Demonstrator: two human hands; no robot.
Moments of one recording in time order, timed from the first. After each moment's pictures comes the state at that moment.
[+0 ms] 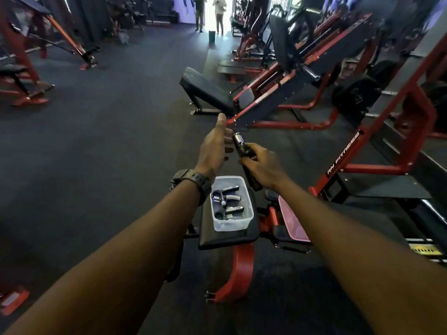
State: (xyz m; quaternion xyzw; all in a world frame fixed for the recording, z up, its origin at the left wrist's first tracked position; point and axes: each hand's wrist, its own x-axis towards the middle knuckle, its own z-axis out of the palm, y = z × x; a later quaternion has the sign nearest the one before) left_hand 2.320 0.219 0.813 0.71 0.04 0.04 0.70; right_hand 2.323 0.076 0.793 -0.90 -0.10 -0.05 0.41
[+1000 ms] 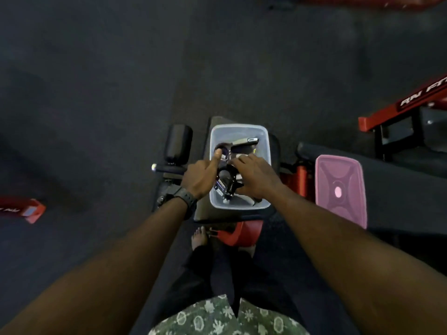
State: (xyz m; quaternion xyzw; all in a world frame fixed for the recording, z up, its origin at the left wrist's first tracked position) left_hand 2.493 0.240 0.527 0.84 0.25 -0.21 0.43; right_hand 2.541 0.070 0.486 -0.92 -0.33 0.18 0.08
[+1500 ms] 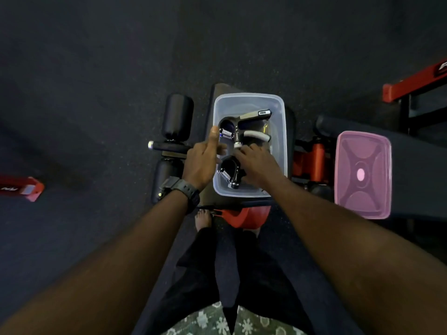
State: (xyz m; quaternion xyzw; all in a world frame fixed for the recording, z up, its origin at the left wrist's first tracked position) left_hand 2.496 0.242 0.476 0.77 0.29 -0.15 0.54; right_hand 2.539 0.081 0.390 -0.92 -0.34 0.21 0.01
